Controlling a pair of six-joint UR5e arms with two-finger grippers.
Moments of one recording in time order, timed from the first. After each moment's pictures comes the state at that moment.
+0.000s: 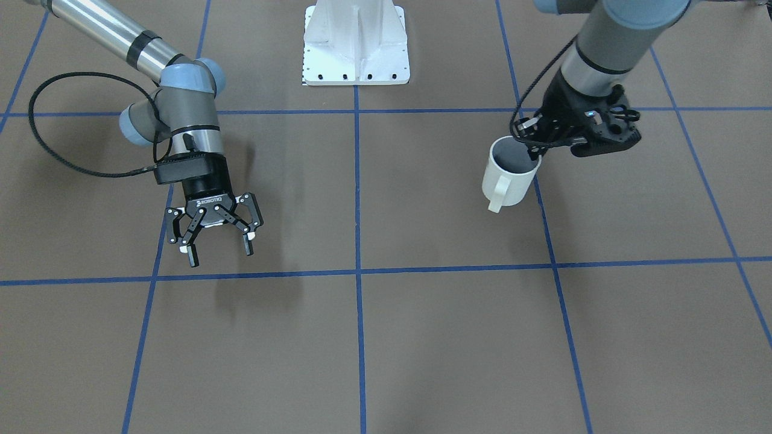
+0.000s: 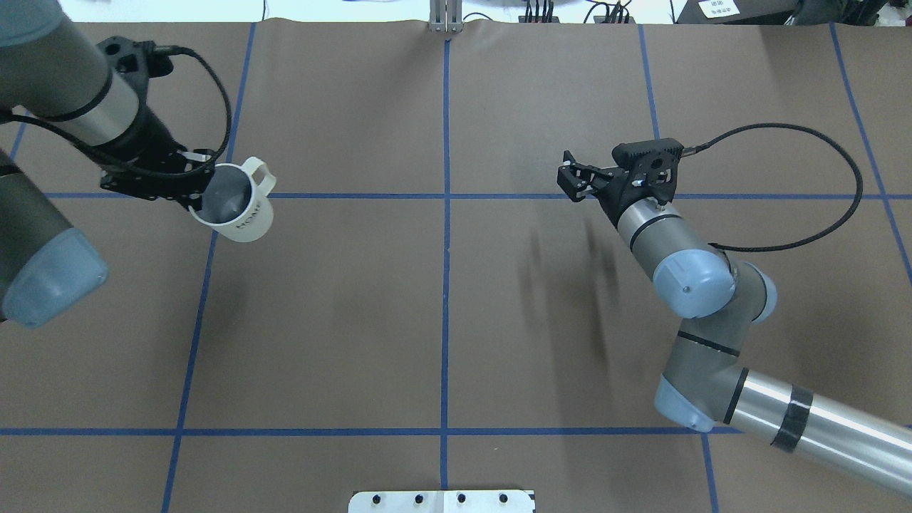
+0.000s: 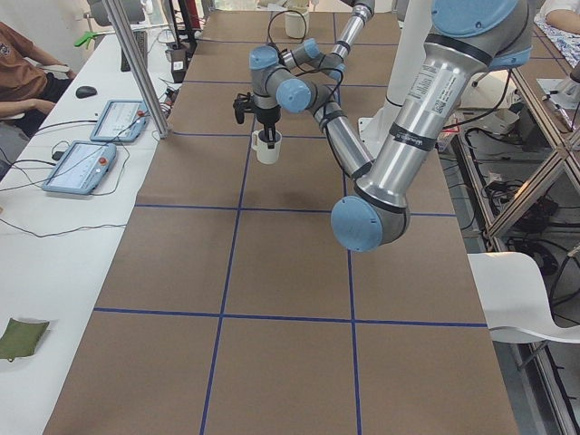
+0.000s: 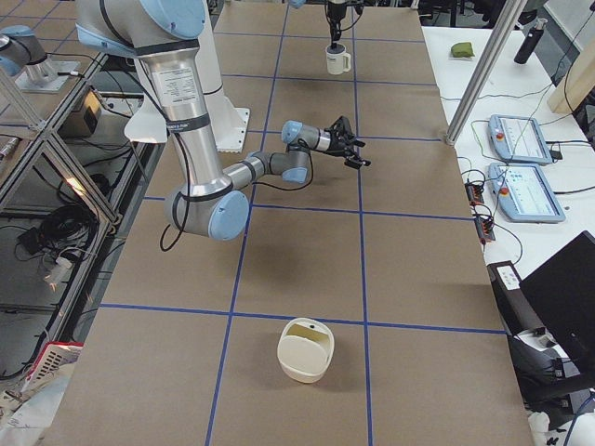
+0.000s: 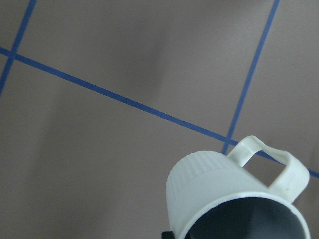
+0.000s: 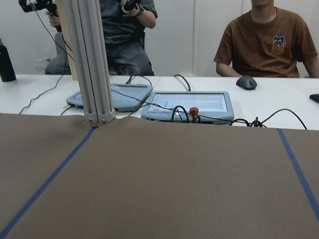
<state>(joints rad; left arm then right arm) -0.92 -1.95 -2.02 -1.31 -2.18 -0.96 0.55 -1.23 1.49 -0.52 1.03 0.96</state>
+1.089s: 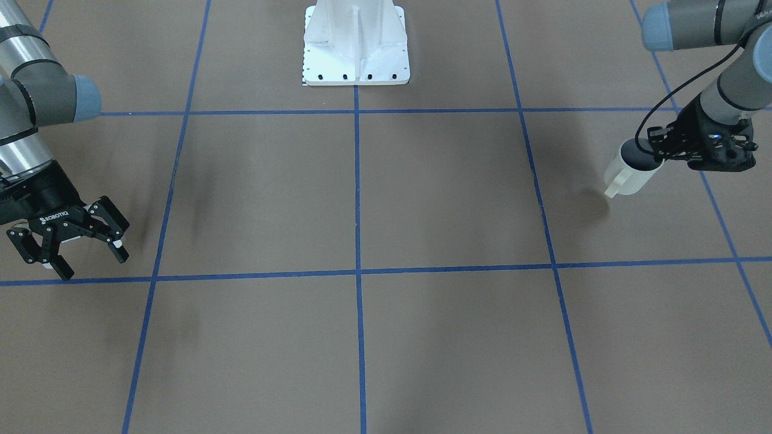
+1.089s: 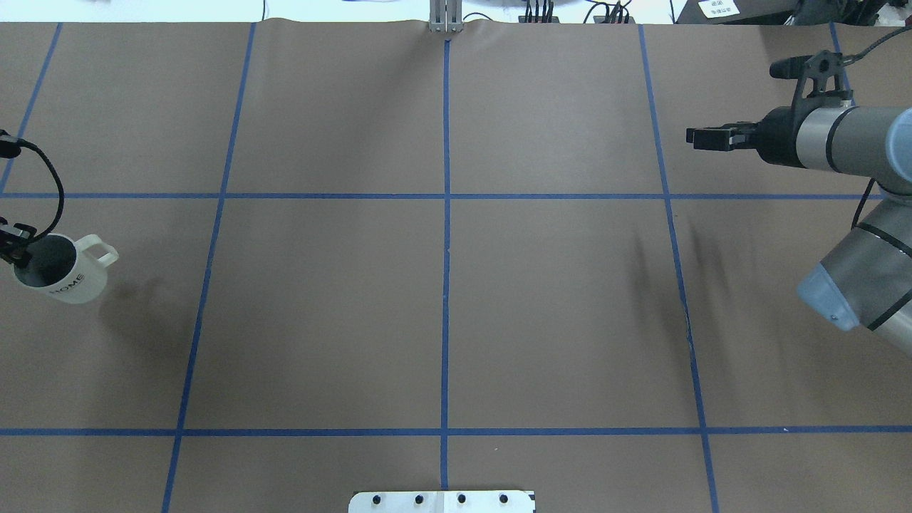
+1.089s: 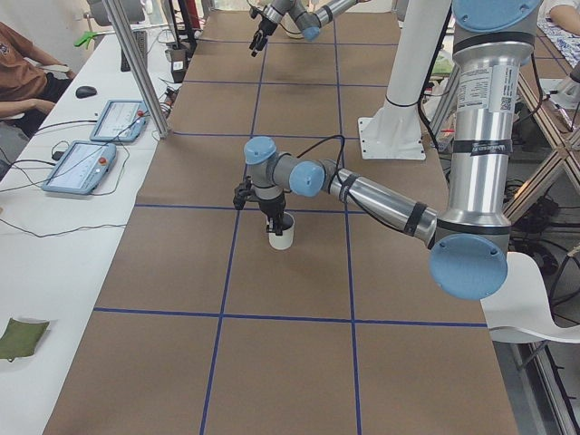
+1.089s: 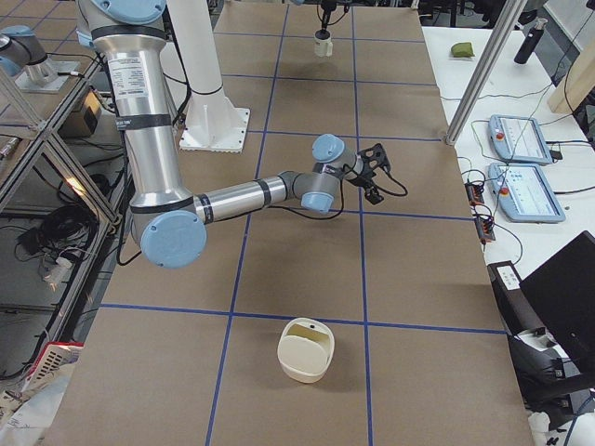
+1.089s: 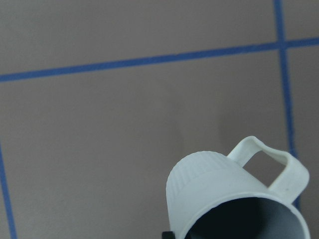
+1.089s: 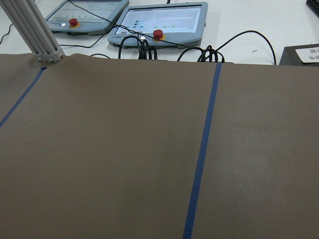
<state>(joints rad) -1.07 -1.57 -1.89 -1.48 -2.23 -0.38 0.95 -1.41 1.61 -0.60 1.82 0.89</state>
